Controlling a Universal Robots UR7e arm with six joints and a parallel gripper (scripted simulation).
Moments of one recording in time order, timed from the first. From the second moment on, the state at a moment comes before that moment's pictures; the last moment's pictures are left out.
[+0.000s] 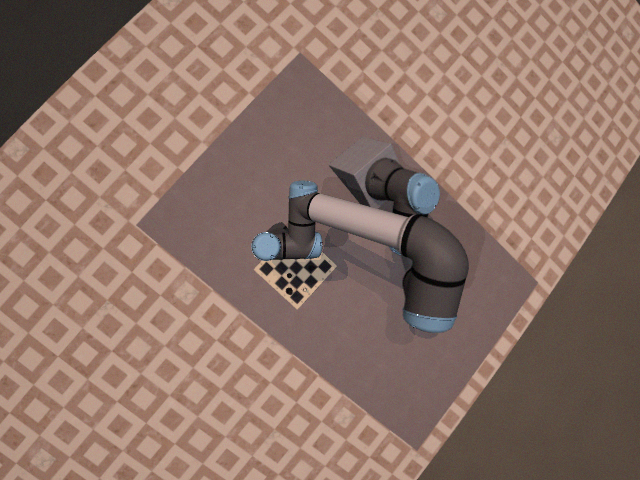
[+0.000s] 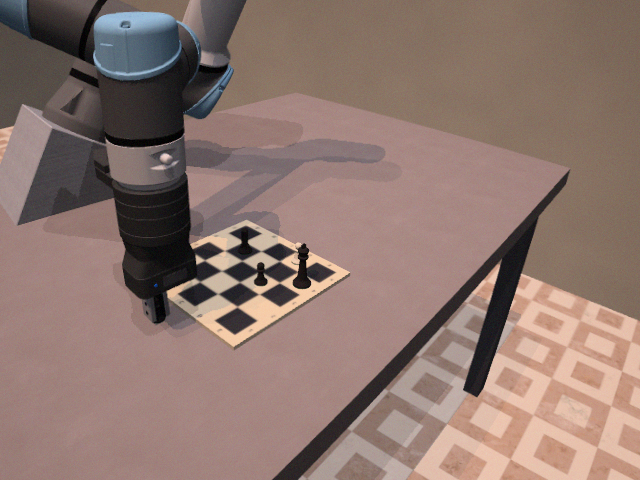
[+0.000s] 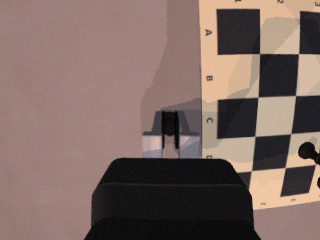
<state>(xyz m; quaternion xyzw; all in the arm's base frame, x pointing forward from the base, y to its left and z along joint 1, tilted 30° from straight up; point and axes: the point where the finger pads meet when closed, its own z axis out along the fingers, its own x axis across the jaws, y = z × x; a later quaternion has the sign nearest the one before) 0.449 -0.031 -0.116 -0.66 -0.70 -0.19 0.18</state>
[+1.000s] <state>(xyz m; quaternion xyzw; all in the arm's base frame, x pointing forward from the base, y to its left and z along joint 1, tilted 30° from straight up) 0.449 -0.047 -0.089 -0.66 -0.70 -0.19 0.18</state>
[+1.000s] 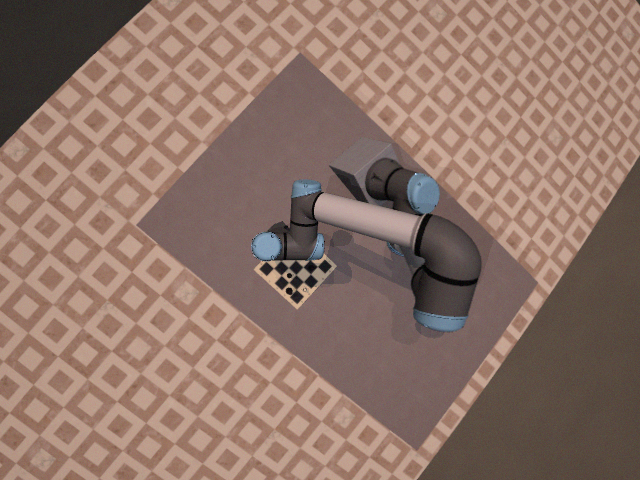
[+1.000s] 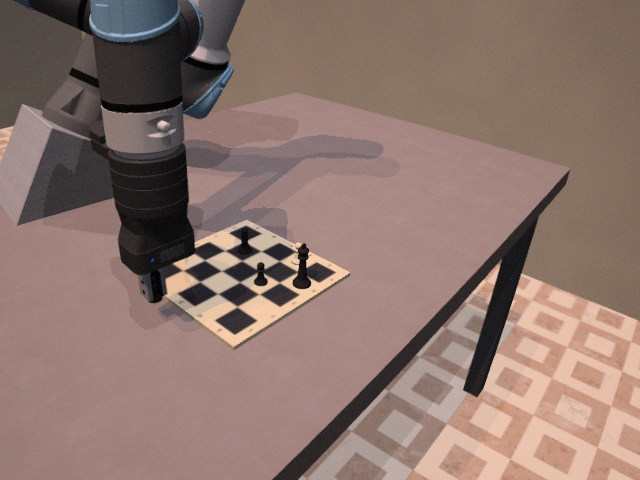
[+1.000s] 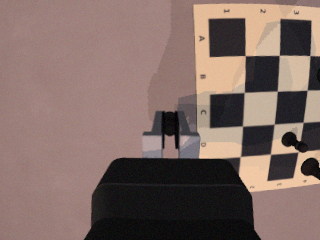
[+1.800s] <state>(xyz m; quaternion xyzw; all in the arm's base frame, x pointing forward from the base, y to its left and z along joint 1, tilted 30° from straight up) 0.451 -0.080 -0.030 -0.66 -0.70 -0.19 0.18</state>
